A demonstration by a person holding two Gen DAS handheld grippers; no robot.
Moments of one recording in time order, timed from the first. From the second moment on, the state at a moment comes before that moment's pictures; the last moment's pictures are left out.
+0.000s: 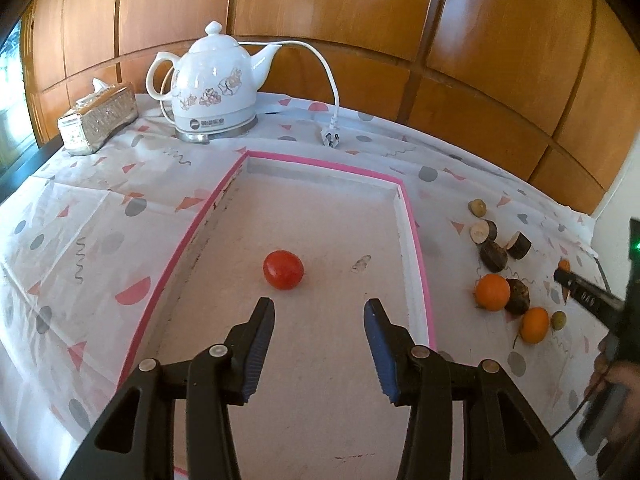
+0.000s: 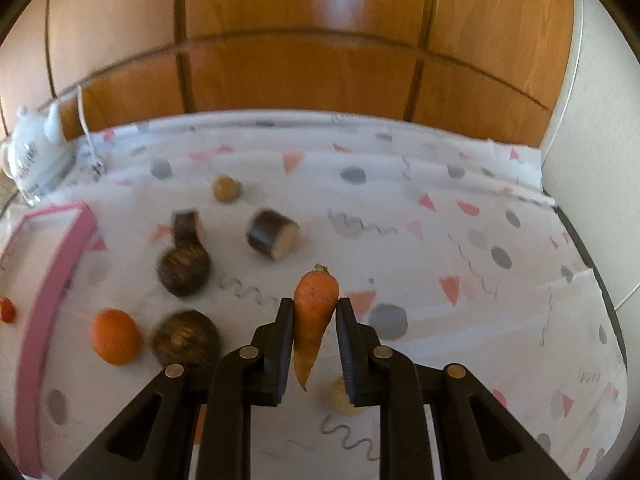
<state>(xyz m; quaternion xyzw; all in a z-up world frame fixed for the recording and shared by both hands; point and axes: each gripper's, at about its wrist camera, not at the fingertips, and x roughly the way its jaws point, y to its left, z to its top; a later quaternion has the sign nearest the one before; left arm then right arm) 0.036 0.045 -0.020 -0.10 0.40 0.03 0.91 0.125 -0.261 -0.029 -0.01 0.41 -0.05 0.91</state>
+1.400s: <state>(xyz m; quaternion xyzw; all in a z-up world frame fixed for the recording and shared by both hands) 0.021 0.076 -0.026 -0.12 0.40 0.05 0.91 0.111 -0.083 -0.015 0.02 0.43 0.20 0.88</state>
